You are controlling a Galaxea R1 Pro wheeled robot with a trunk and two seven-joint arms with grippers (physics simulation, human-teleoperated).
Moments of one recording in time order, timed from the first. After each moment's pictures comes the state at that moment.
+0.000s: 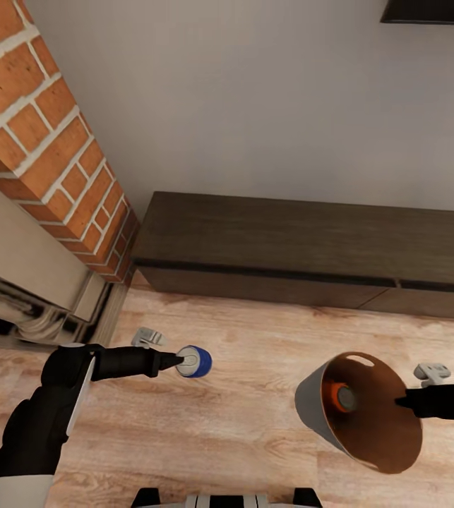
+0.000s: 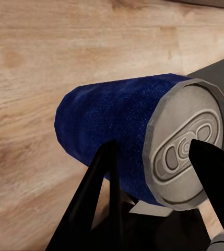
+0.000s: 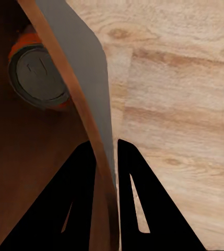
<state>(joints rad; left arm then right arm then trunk) -0.50 0.09 0.06 -1.48 -0.20 0.96 -1.05 -0.39 -0.40 -0.42 -1.41 0.73 1.04 1.36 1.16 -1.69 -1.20</state>
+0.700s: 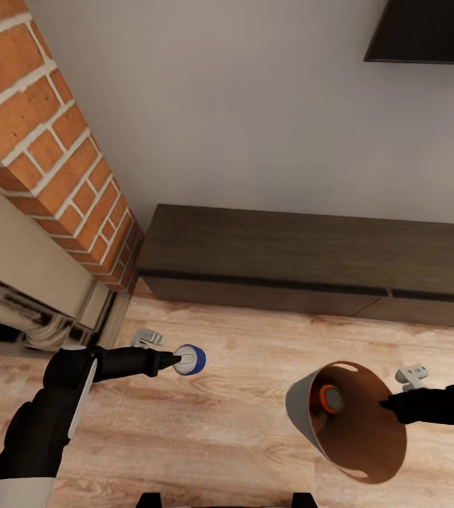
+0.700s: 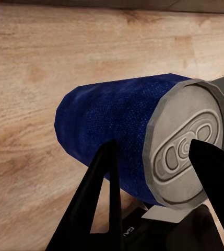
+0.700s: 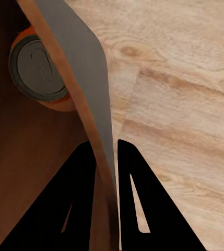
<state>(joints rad) -0.49 0.08 0.06 -1.47 -0.20 0.92 -0.95 -0.37 -0.30 -0.43 -1.42 0.76 0.87 1.30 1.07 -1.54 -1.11</state>
